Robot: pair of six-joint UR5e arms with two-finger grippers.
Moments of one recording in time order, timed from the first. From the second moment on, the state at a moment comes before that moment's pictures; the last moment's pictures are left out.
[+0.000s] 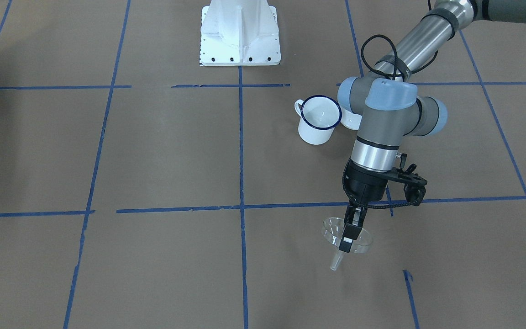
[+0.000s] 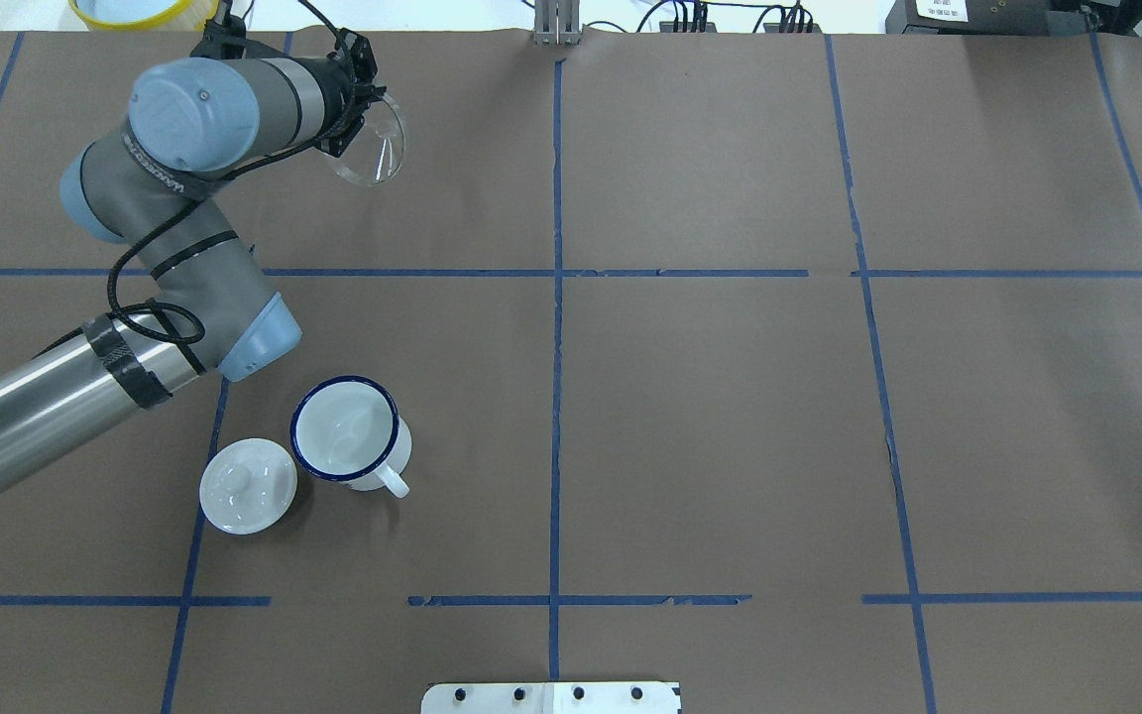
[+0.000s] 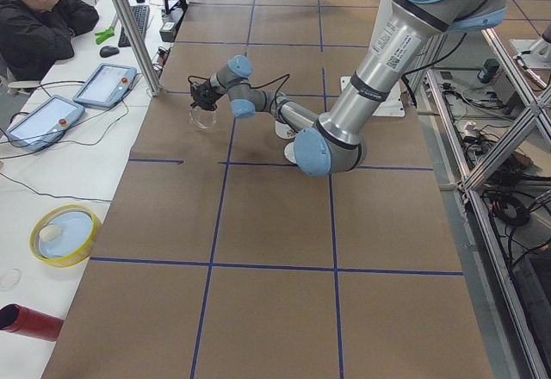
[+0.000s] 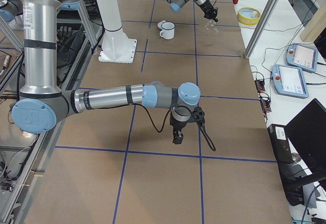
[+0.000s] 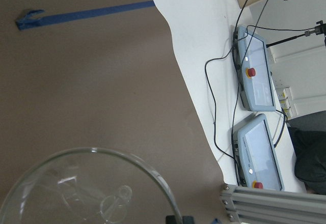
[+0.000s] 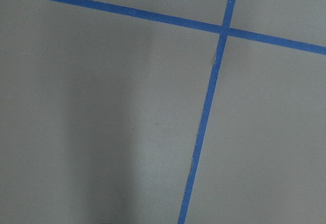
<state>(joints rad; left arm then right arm) -0.82 -2.23 -1.39 -2.33 -1.57 -2.19 1.45 -1.63 1.79 -1.79 2.31 -0.13</state>
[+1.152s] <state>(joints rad) -0.80 -2.27 -2.04 -1.05 -2.00 -1.61 1.45 -1.63 1.79 -1.79 2.31 -0.13</state>
